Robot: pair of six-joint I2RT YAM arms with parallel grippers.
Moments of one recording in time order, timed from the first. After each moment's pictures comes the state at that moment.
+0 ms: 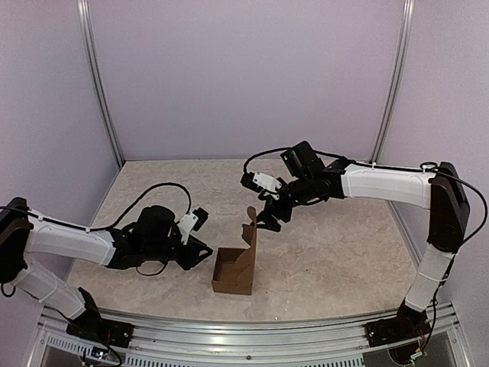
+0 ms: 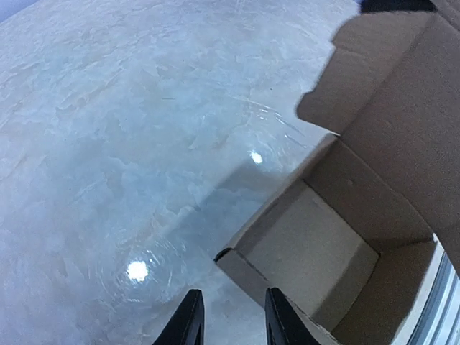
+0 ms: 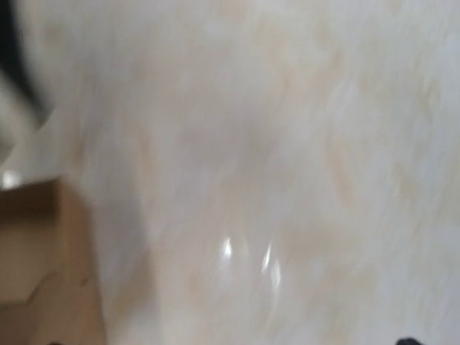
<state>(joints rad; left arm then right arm) -0.82 1.40 0.55 0.22 0.11 -0.14 0.76 1.77 1.35 -0.37 -0.34 -0.48</state>
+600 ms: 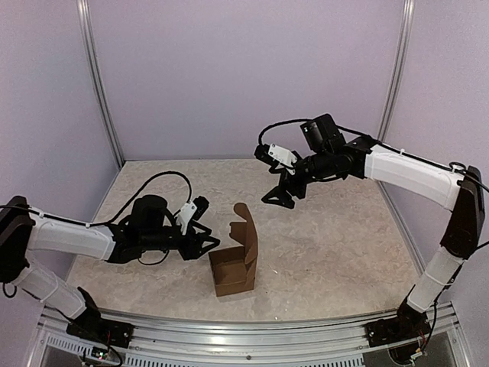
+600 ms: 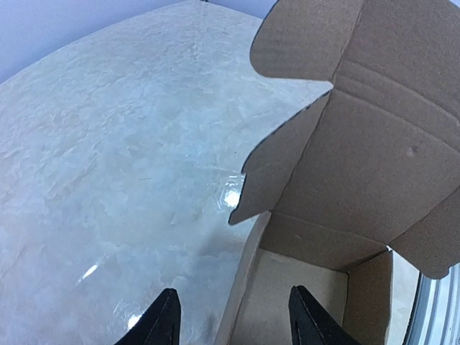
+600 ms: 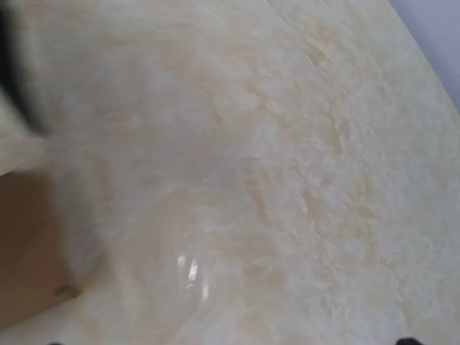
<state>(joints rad) -0.76 1.35 0.52 0.38 0.26 -0.03 0.70 1.72 1.50 -0.48 -0.35 -0.55</state>
